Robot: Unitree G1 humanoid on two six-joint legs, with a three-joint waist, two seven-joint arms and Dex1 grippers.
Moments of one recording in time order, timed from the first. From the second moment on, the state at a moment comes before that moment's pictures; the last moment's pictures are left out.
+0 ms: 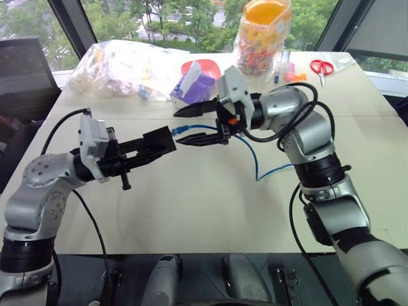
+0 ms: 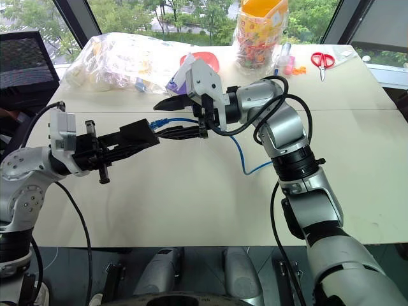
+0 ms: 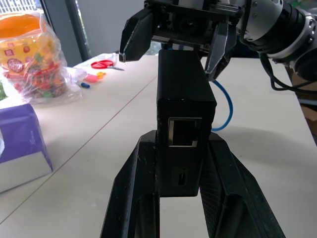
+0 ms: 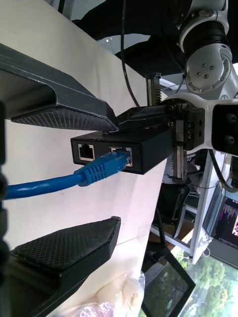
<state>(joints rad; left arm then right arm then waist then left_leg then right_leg) -0.26 0.72 0.21 -0.30 -0.68 0.34 -1.08 -0.99 -0.39 0.23 0.11 0.38 0.38 1.26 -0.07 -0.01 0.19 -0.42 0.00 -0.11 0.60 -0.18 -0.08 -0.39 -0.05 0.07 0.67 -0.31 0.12</state>
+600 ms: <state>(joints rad) -0.26 0.73 0.21 -0.29 -0.68 0.34 -1.09 -1.00 -0.40 0.23 0.11 0.38 0.40 1.29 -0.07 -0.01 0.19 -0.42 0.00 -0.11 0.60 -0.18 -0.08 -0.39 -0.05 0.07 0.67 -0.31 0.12</state>
